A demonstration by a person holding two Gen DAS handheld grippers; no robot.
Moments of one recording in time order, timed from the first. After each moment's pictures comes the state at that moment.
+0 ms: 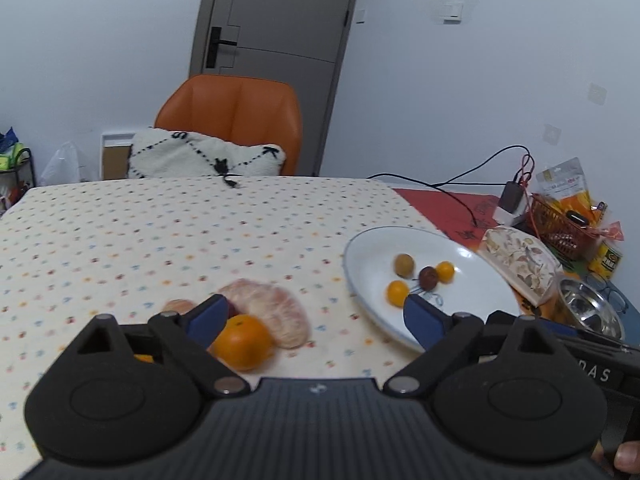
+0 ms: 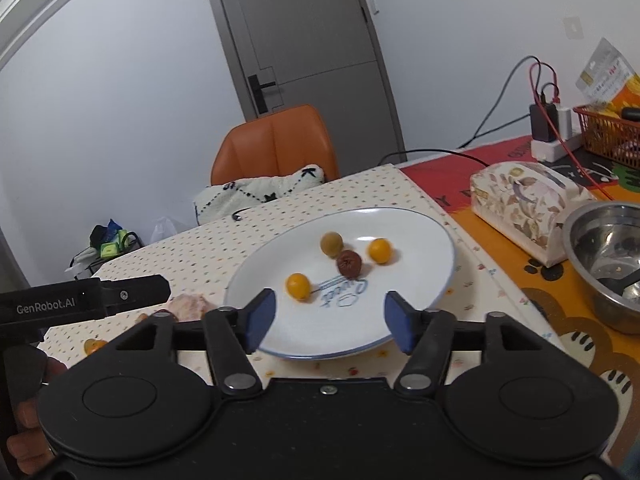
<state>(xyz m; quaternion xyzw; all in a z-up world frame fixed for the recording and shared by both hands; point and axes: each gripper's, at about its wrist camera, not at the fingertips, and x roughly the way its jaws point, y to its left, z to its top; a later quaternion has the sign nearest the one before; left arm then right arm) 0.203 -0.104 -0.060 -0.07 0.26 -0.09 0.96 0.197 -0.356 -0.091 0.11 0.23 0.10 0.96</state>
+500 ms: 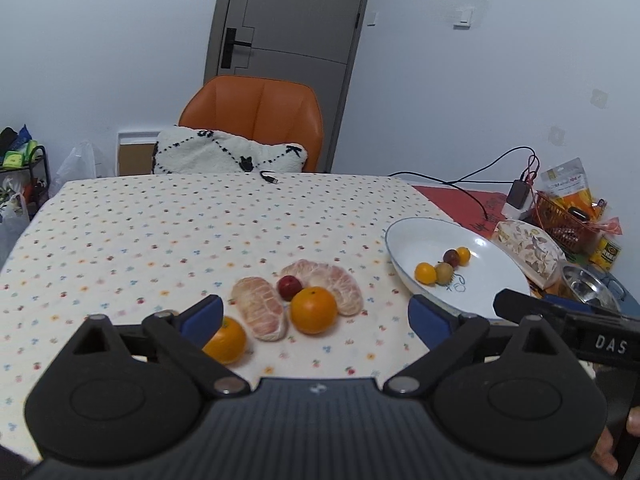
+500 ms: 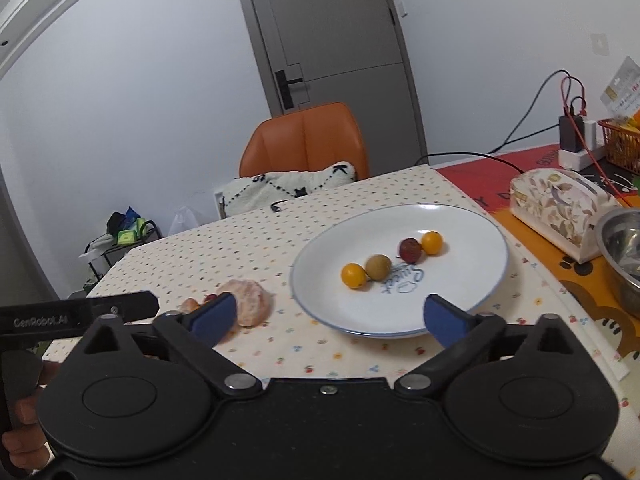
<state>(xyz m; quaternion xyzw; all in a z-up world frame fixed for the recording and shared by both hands) 0.161 -0.049 -0.054 -0.06 0.26 -0.08 0.96 0.177 -0.313 -0.079 0.10 0.22 0.12 0.96</state>
